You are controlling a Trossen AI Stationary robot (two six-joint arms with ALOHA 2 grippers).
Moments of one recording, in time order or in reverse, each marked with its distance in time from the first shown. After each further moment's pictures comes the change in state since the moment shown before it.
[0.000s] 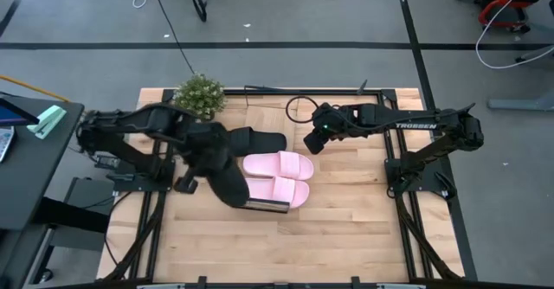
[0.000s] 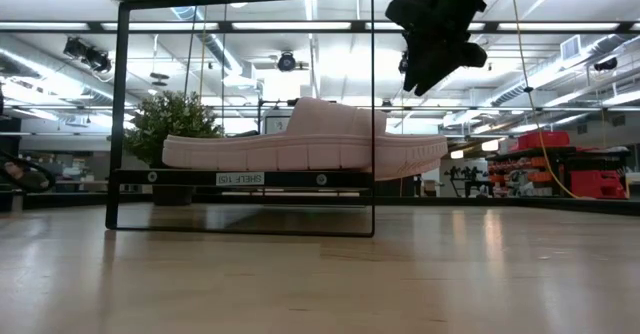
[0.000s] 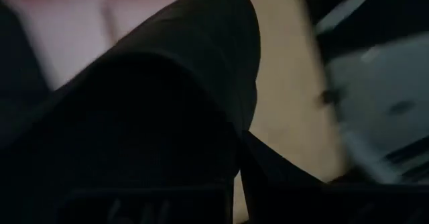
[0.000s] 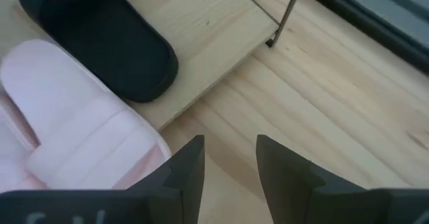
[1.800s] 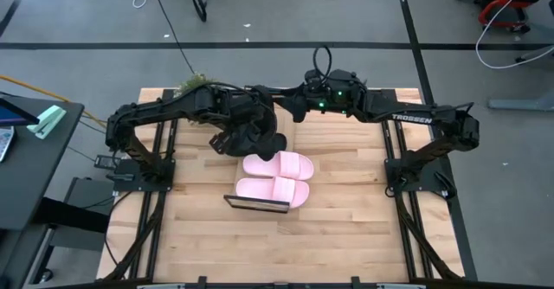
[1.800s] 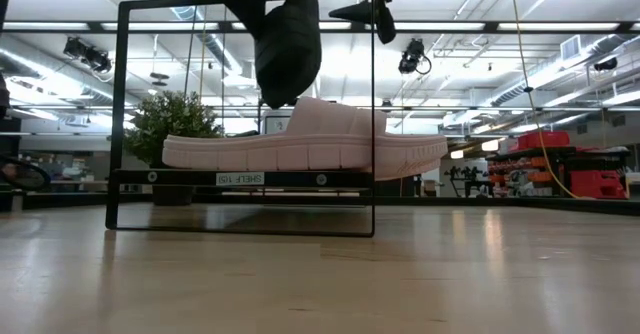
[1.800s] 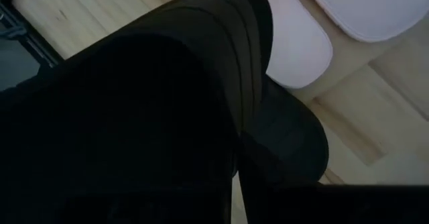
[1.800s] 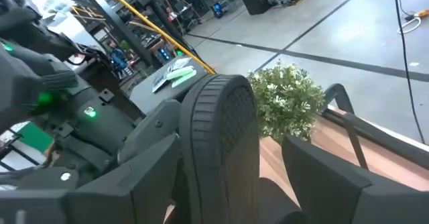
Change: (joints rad) left arm 0.247 0.246 0.108 0.172 -0.413 0.898; right arm -0.151 0.021 0.000 0.946 -0.365 -0.041
